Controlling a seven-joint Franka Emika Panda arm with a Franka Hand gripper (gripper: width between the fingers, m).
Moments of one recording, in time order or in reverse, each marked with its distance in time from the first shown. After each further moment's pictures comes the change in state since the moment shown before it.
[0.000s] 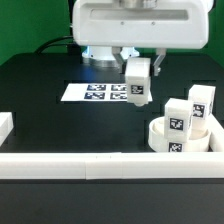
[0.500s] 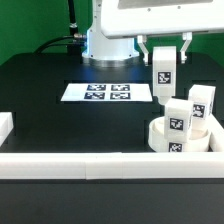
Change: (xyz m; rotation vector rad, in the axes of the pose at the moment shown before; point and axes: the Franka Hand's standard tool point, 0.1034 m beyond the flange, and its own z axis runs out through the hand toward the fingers) arm -0.002 -0.021 -0.003 0.051 0.265 -0.024
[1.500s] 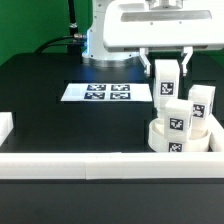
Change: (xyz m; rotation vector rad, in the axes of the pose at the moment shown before) arm -0.002 -0.001 0.017 0.000 0.162 -0.142
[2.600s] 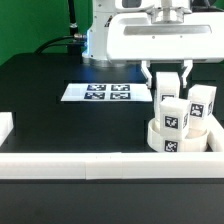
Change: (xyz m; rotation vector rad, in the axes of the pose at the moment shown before) arm -0.024 -0.003 0.017 -0.007 -0.024 -0.022
